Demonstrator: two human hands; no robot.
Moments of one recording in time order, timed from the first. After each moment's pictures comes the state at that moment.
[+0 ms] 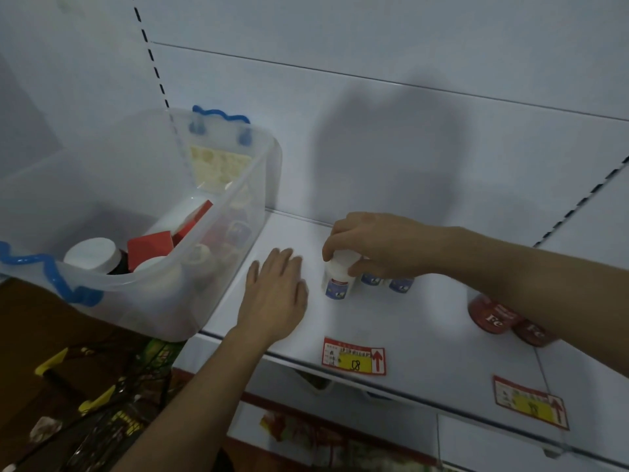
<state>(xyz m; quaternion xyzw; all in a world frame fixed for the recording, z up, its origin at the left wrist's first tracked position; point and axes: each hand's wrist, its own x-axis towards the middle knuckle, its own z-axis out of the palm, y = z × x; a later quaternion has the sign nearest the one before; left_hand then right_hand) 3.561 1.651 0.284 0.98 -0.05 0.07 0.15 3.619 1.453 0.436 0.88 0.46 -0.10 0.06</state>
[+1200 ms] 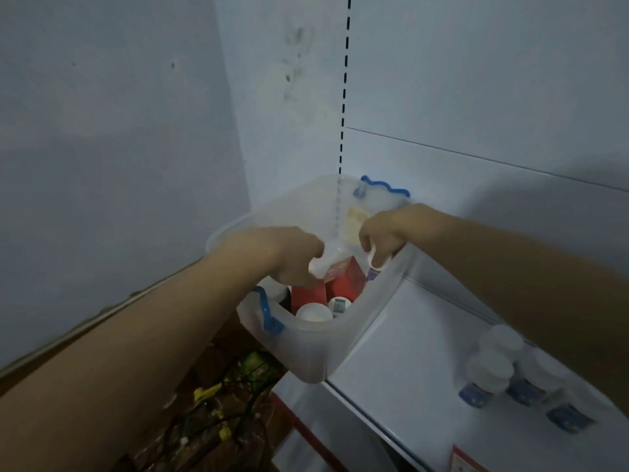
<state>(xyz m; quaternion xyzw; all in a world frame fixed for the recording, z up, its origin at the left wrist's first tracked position) 3.550 1.813 0.498 0.98 0.04 -0.18 -0.04 3.749 1.699 0.456 0.85 0.43 -0.14 0.25</state>
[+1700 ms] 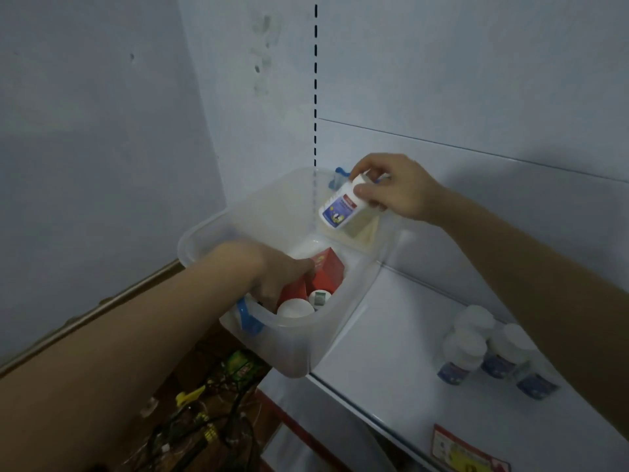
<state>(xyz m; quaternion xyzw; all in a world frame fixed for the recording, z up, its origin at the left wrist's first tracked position) 3.566 1.820 0.463 0.94 -0.04 -0.33 -0.04 3.715 1.629 0.504 0.83 0.40 0.00 -0.39</state>
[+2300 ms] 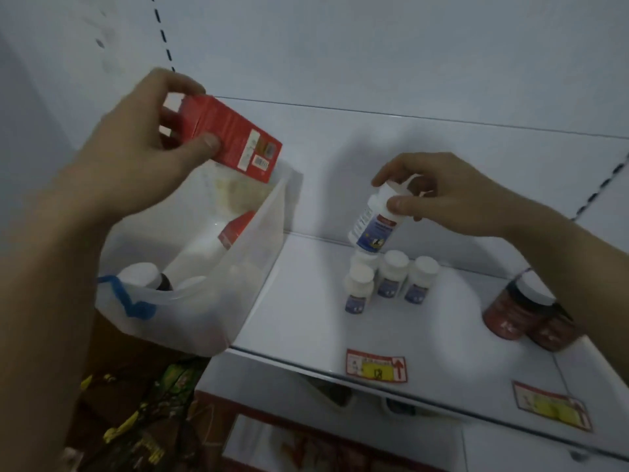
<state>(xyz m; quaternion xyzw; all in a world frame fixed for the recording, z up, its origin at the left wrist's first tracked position) 3.534 1.778 0.550 0.90 -0.07 0.22 0.36 3.606 1.421 0.514 0.88 0.32 0.01 -0.34</state>
